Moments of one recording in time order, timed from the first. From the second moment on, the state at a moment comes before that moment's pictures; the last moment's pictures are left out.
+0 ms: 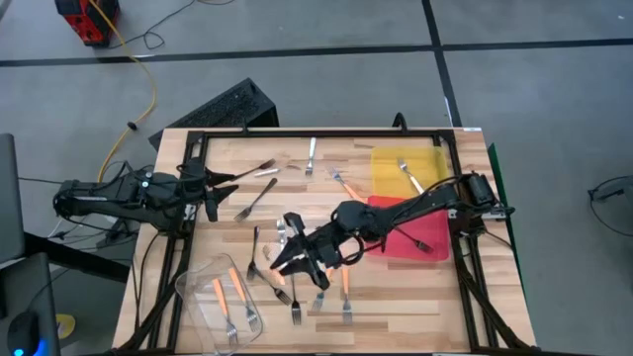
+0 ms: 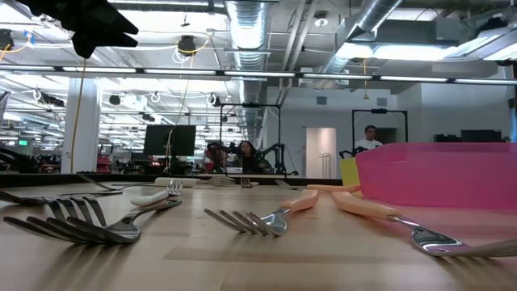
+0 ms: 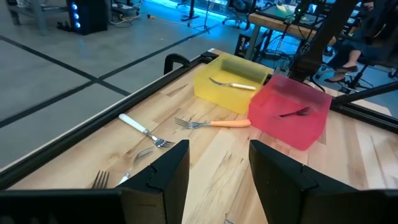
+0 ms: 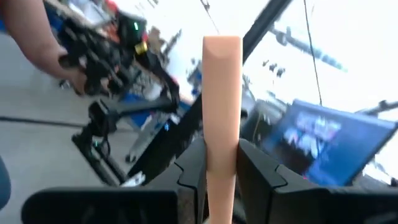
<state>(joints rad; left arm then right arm) -0.08 0.42 0.61 -0.53 -0.50 -0.35 0.22 1.92 1.42 0.81 -0.41 -0.55</state>
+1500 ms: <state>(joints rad) -0.08 0.42 0.61 -0.54 -0.50 -0.35 0.15 2.64 2.35 0.60 -0.98 -0.35</state>
